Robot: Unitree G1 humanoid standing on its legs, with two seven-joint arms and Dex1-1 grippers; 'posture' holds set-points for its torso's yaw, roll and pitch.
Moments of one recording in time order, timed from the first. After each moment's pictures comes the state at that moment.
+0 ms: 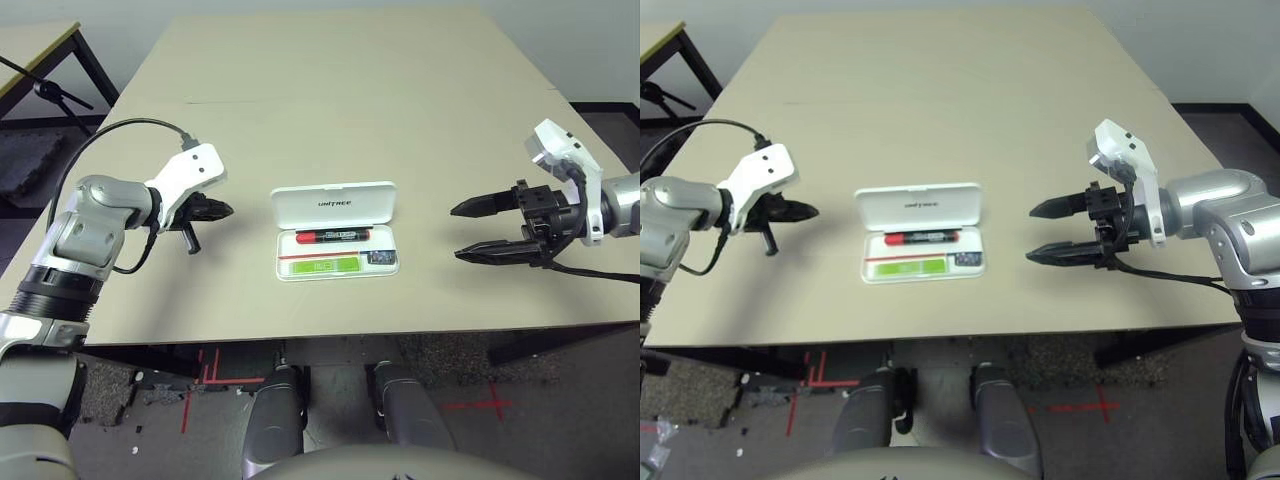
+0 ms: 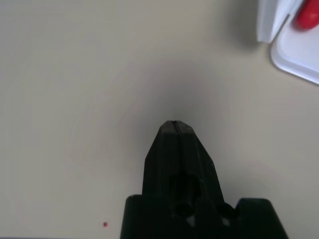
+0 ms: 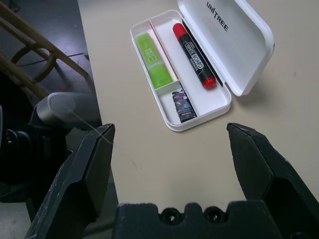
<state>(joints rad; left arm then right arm) -0.63 0.89 -0.20 0.24 0.00 0.42 -1.07 -0.52 -0.98 0.03 -0.07 0.51 0.72 1.41</state>
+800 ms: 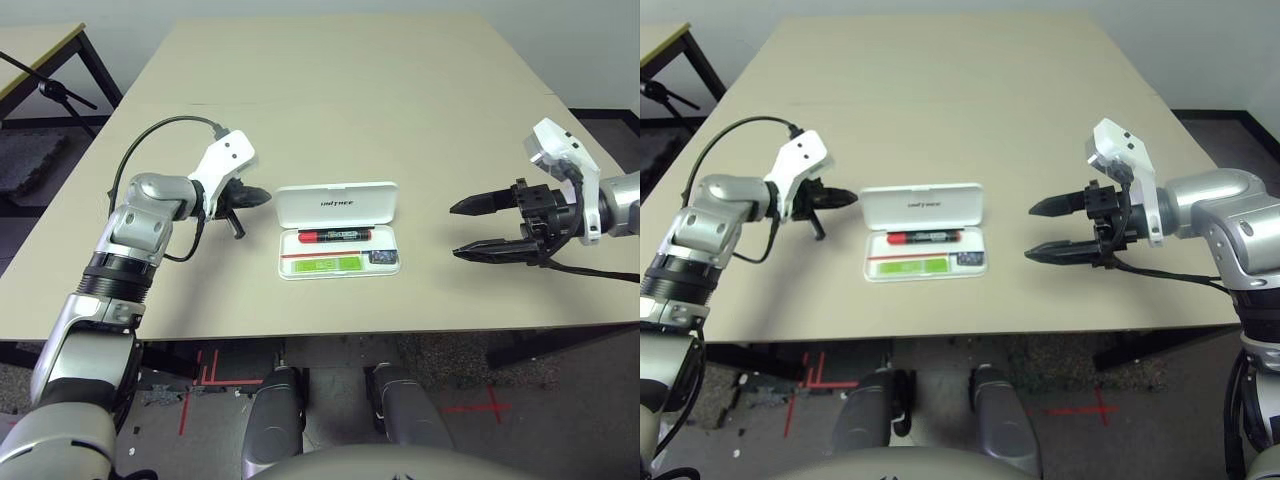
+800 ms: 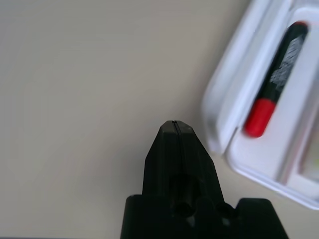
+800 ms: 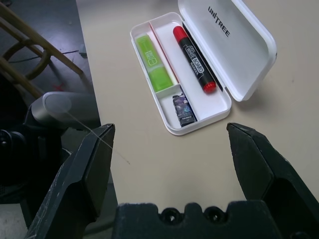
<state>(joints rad) -0.69 0.67 -0.17 0.25 -0.09 0.41 -1.06 -0.52 -0.98 0.03 -0.08 0.51 0.72 1.40</state>
